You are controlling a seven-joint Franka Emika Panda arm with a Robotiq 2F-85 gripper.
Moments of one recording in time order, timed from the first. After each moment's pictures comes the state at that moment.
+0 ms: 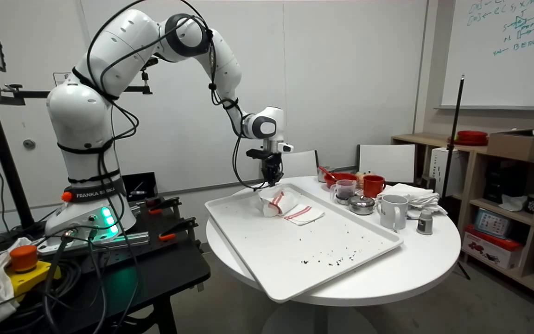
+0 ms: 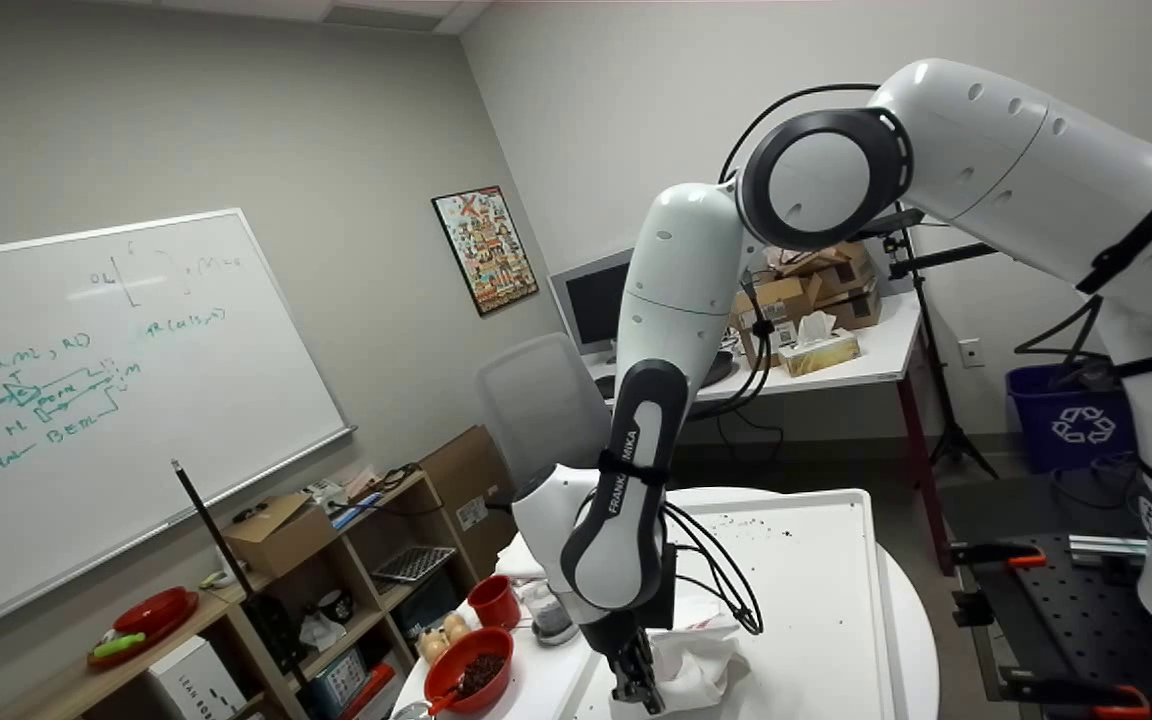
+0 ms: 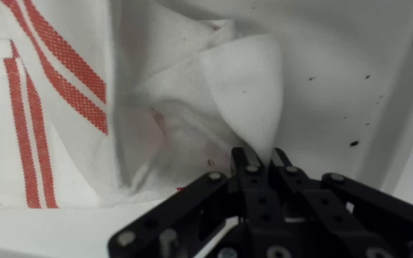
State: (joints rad) arm 0.07 0.74 0.03 -1.84 -0.04 2.48 -0.01
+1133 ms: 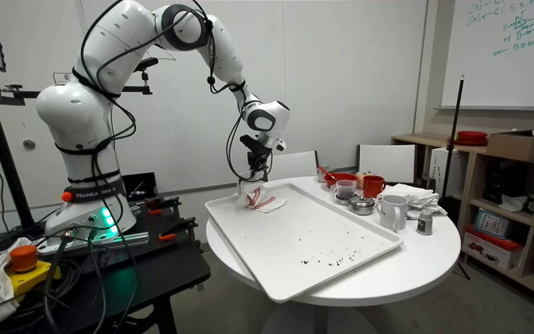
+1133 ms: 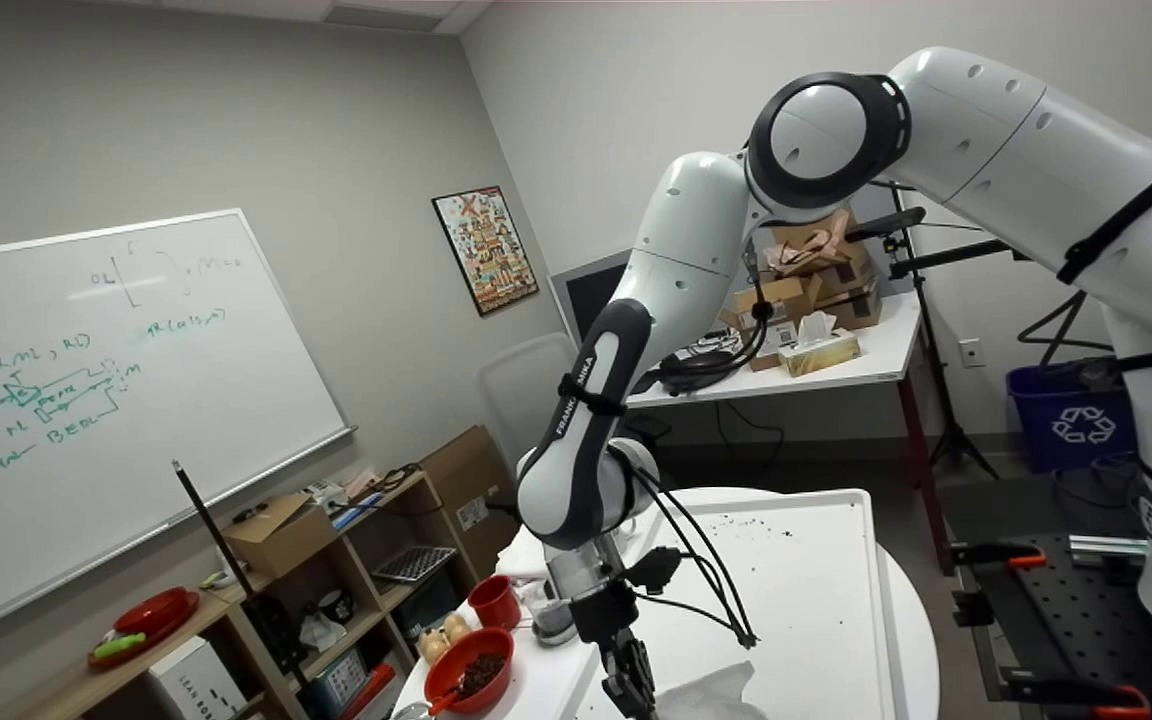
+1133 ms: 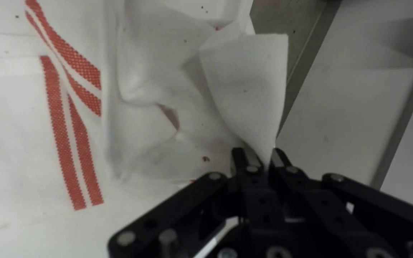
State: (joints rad) arm -0.16 0.68 0.29 -1.85 0.34 2.26 -0.41
